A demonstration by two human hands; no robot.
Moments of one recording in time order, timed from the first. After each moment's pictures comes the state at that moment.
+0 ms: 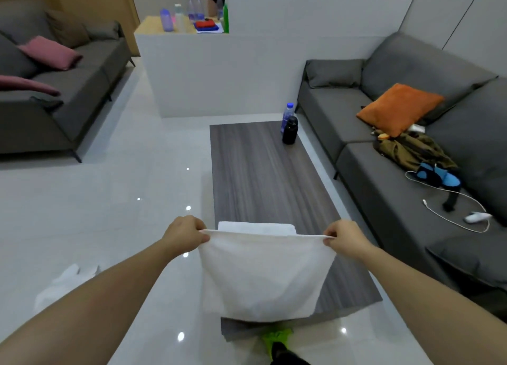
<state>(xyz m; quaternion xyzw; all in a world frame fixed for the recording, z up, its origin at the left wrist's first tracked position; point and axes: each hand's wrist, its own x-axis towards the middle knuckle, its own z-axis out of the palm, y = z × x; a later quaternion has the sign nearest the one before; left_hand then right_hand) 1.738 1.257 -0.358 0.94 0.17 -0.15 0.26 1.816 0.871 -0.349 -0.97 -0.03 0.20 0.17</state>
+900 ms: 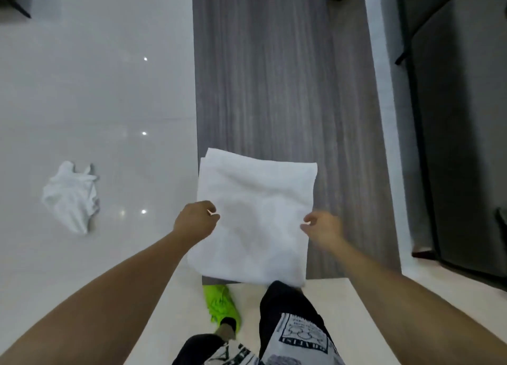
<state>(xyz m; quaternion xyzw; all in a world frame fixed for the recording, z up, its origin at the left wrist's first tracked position) 1.850 1.185 -0.569 0.84 0.33 -0.35 0.25 1.925 0.892 -0.597 -0.86 0.10 0.45 0.22</state>
